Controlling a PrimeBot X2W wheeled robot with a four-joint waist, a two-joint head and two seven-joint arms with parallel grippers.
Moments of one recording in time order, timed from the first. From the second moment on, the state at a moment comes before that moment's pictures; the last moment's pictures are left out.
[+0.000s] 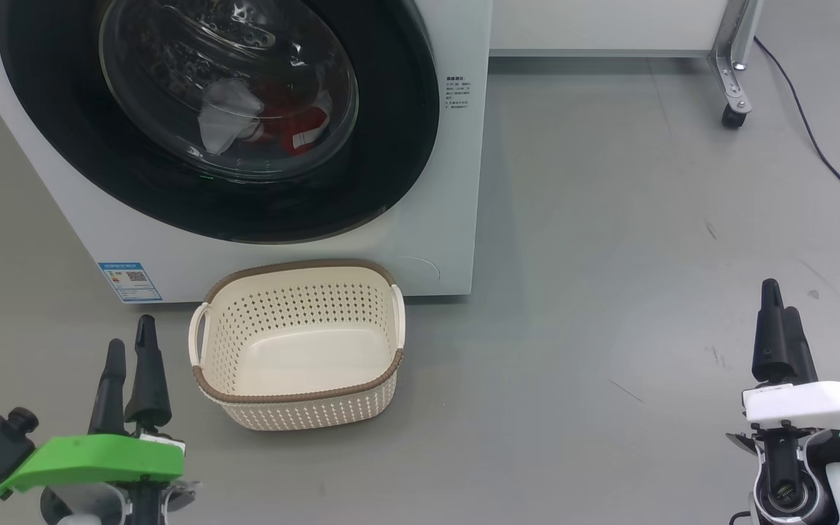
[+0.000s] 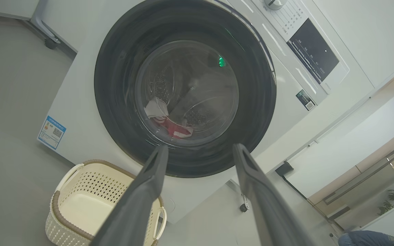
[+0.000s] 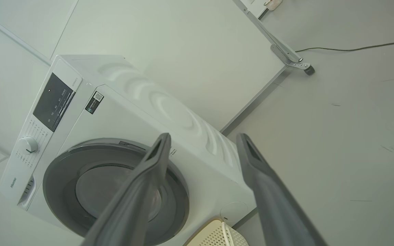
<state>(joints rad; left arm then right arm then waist) -0.04 0.03 -0.02 0.11 -1.00 -0.12 -0.13 -0.02 -0.03 -0.04 0.07 1.02 0.09 -0.13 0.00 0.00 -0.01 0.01</state>
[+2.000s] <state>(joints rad) -0.03 0.05 -0.19 0.30 -0.27 -0.03 -0.25 -0.03 -0.08 0.17 0.17 0.44 0.00 -0.22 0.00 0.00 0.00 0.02</state>
